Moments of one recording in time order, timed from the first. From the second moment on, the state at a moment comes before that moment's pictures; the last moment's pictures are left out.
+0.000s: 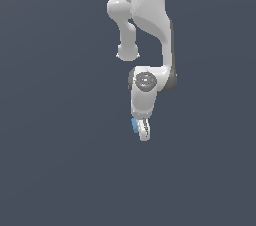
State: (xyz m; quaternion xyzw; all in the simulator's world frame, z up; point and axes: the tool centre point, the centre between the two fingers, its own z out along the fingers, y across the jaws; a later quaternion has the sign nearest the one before) arm 0.012 0.055 0.042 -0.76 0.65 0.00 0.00
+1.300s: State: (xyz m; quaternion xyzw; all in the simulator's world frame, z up) arm 0.075 -0.031 0.116 -0.76 0.65 0.00 0.00
